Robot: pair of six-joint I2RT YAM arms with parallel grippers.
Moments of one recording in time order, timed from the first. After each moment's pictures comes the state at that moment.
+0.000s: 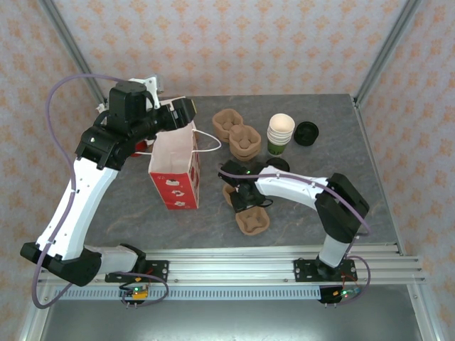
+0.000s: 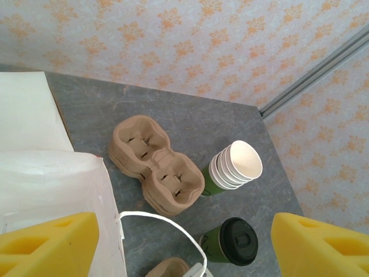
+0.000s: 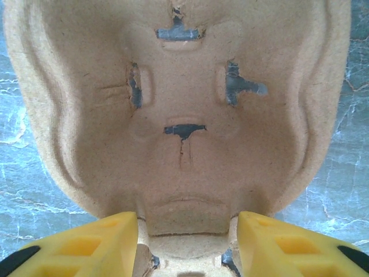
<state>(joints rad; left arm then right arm) -0.35 1.28 1.69 -0.86 0.08 -0.54 0.90 1.74 1.20 -0.91 0.07 0.50</state>
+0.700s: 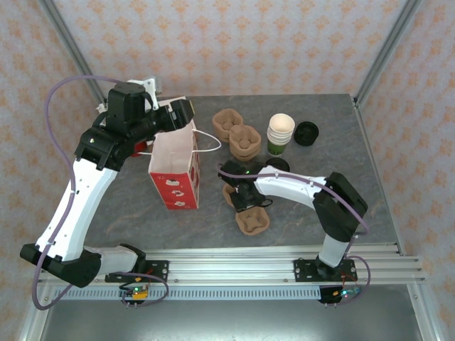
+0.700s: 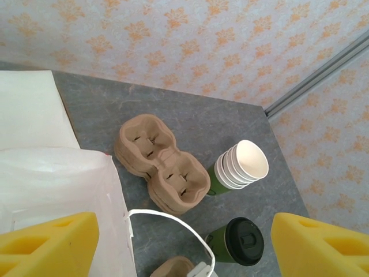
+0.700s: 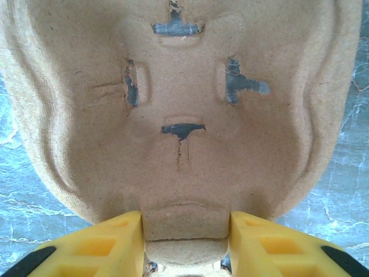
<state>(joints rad) -0.34 1.27 1.67 -0.86 0.07 -0.53 0.90 1.75 1.20 -0.91 0.07 0.50</state>
